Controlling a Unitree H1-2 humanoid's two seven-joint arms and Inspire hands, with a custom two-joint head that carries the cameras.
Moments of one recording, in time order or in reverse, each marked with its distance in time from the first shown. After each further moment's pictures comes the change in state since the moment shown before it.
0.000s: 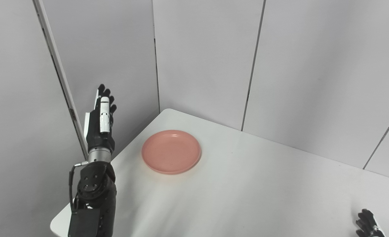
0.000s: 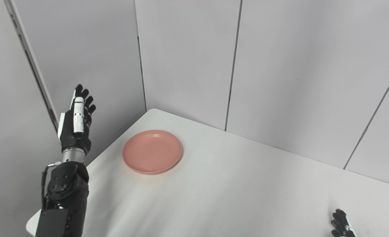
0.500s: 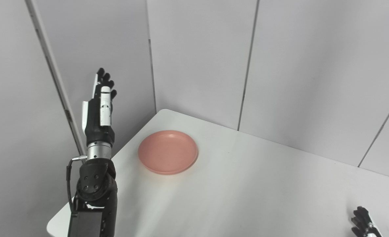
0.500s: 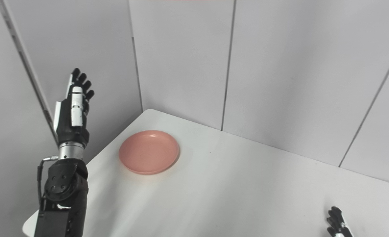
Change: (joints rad) left arm -0.009 -0.013 -0.017 -0.151 0.083 -0.002 -0.014; right arm -0.009 0.004 0.001 0.014 0.003 0.000 0.004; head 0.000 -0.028
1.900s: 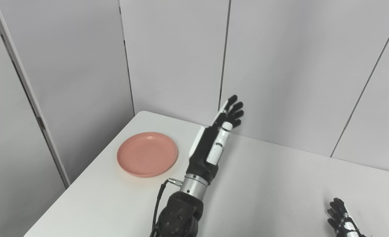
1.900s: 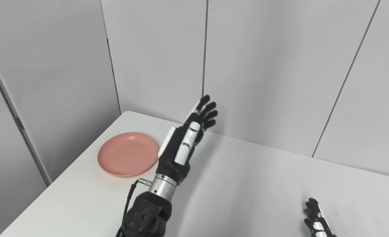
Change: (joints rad) left arm -0.055 -0.317 -0.503 -0.046 0.159 -0.053 -0.143; right arm 0.021 0.033 0.012 -0.048 0.037 0.054 -0.029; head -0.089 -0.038
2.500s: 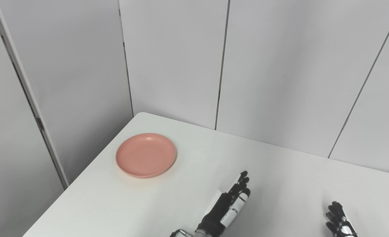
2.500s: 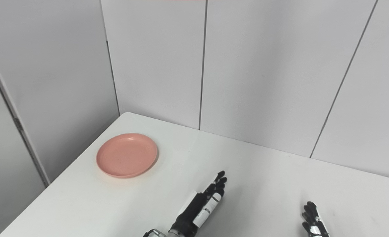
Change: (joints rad) left arm 0.197 -0.010 -0.151 0.423 0.116 -0.206 -0.022; right arm 0.032 0.008 0.012 -0.039 -0.014 0.004 -0.030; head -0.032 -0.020
